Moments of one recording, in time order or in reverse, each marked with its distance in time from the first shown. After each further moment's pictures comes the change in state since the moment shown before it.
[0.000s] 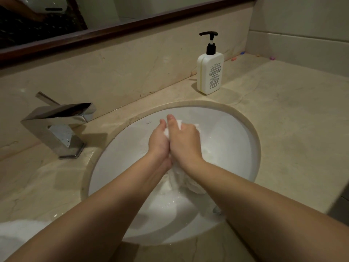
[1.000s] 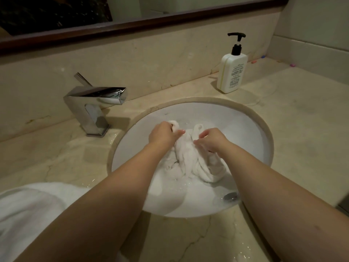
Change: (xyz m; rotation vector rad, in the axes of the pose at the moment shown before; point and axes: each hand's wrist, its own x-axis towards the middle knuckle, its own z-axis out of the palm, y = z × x) left_hand 0.023 0.013 -0.063 1.226 0.171 0.271; right_hand 0.029 0.037 -0.027 -0.470 -0.431 0.246
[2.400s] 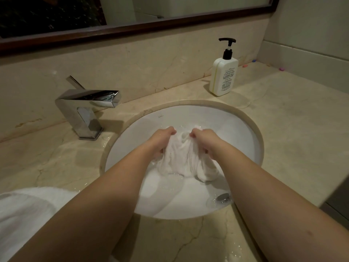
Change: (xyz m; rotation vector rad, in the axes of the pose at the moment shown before) left_hand 0.000 0.004 0.005 -0.586 -0.260 -0.194; right_hand -0.017 -0.014 -0.006 0.349 -0.012 0.147
